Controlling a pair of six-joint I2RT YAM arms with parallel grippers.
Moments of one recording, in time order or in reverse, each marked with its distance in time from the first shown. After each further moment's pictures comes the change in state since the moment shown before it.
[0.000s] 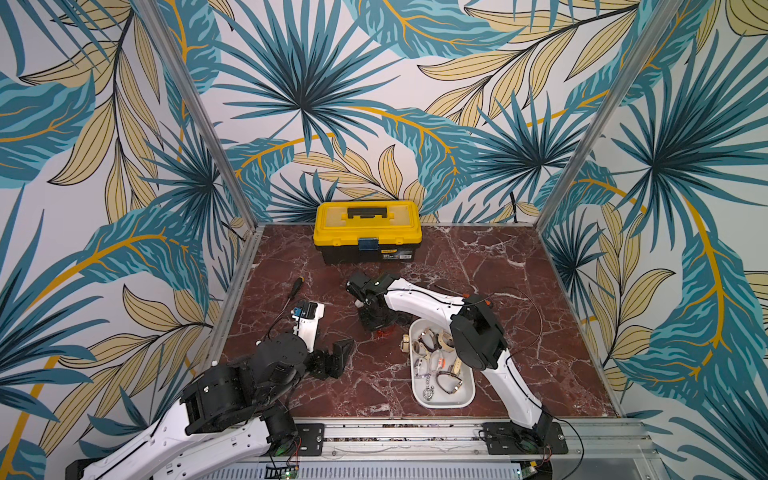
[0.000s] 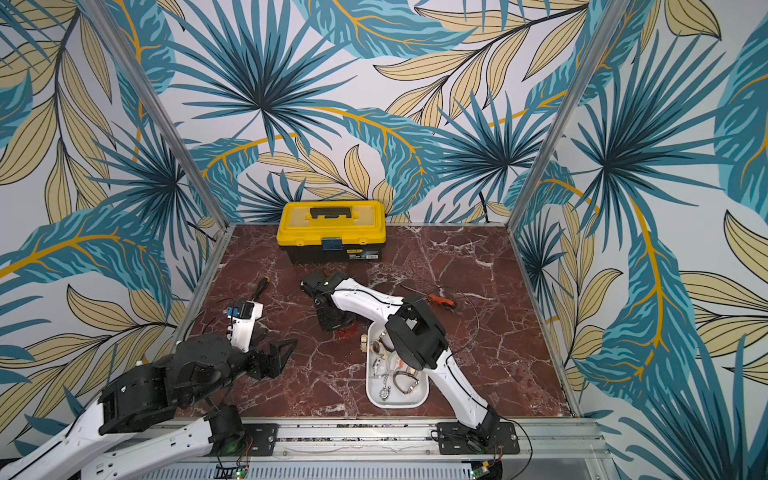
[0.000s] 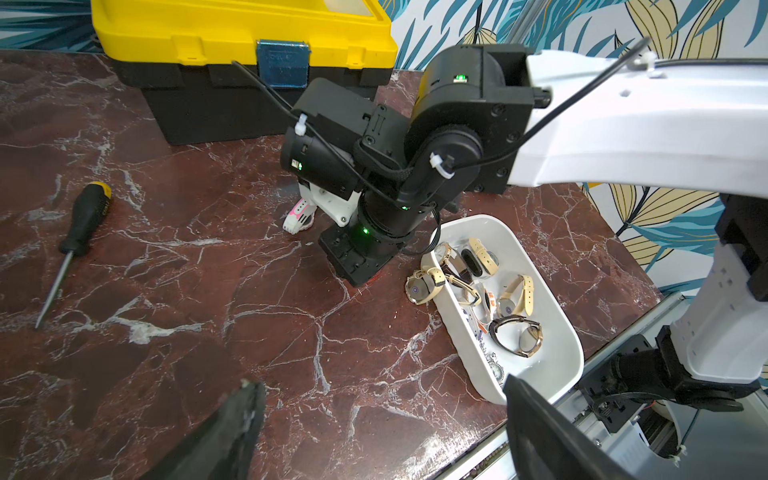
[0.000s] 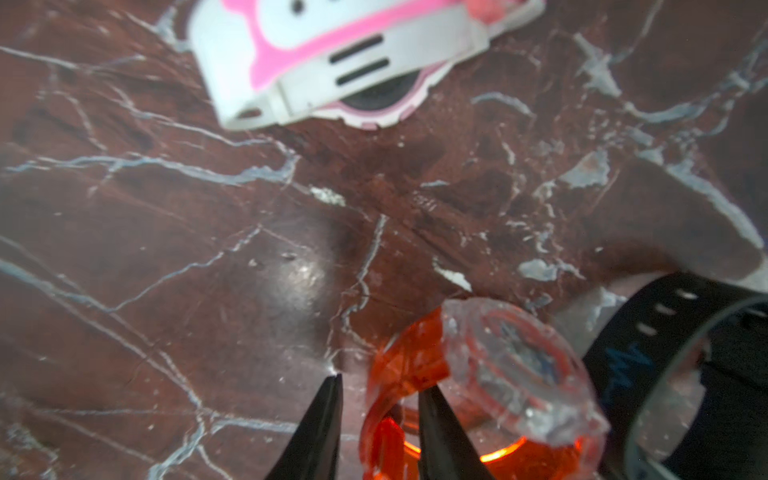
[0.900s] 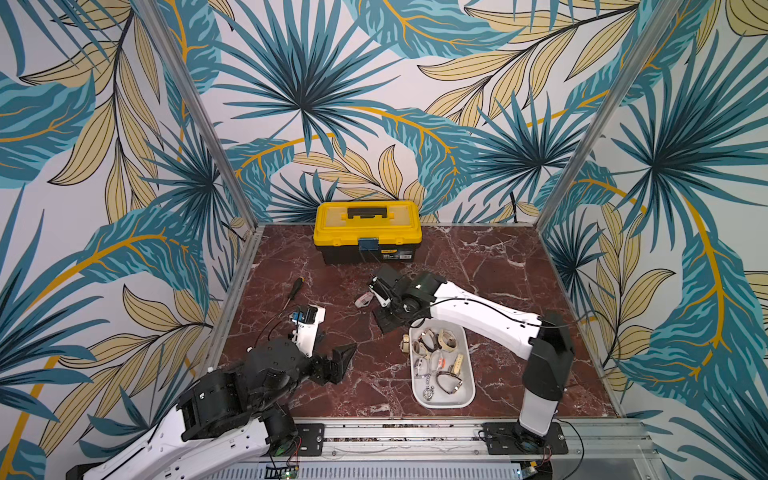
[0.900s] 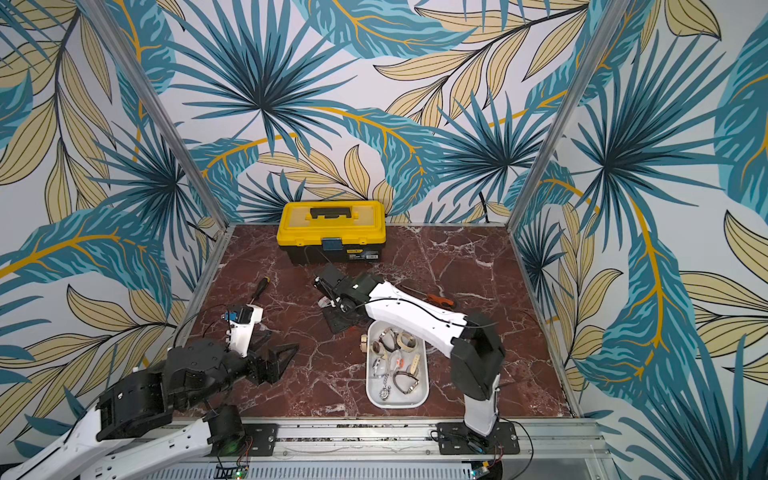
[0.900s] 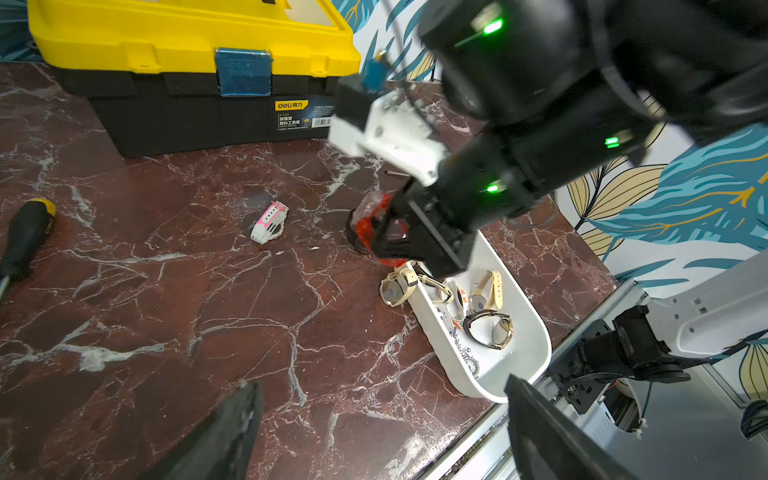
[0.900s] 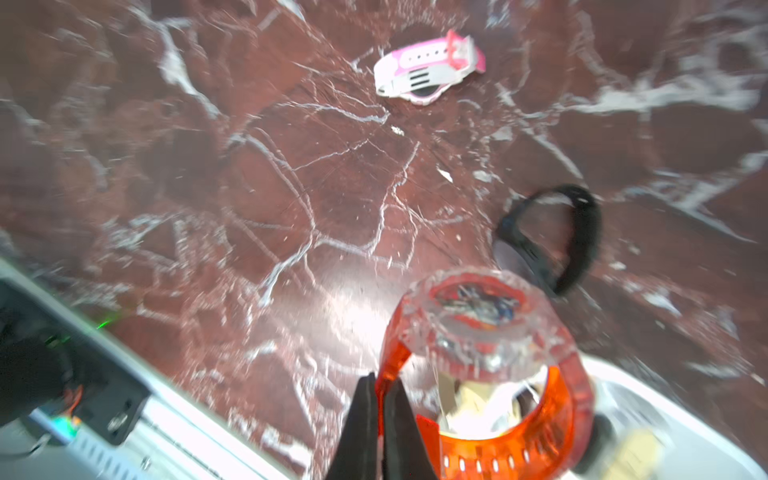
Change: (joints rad) left arm 0.000 -0.061 -0.053 0.076 0.074 0.037; right arm 0.045 -0.574 -0.375 0.085 -0.023 -0.098
